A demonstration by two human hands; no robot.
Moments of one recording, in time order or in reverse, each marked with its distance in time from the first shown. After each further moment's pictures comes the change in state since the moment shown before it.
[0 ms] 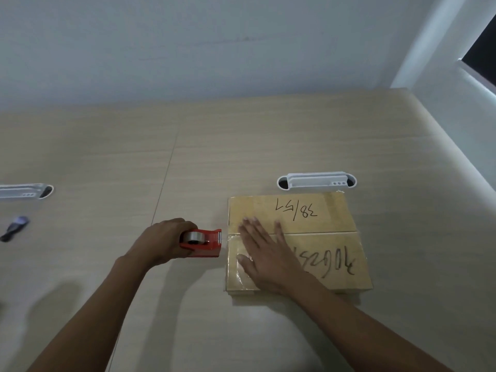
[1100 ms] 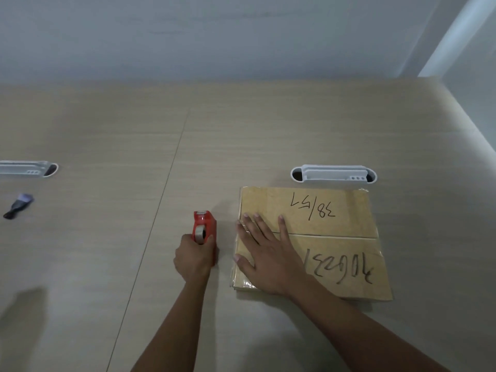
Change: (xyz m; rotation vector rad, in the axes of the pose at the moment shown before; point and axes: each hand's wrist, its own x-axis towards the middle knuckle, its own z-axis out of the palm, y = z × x) left_hand 0.017 0.065 0.105 -0.753 0.431 -1.009; right_hand 0.018 -0.017 0.023 -0.014 -0.004 -0.001
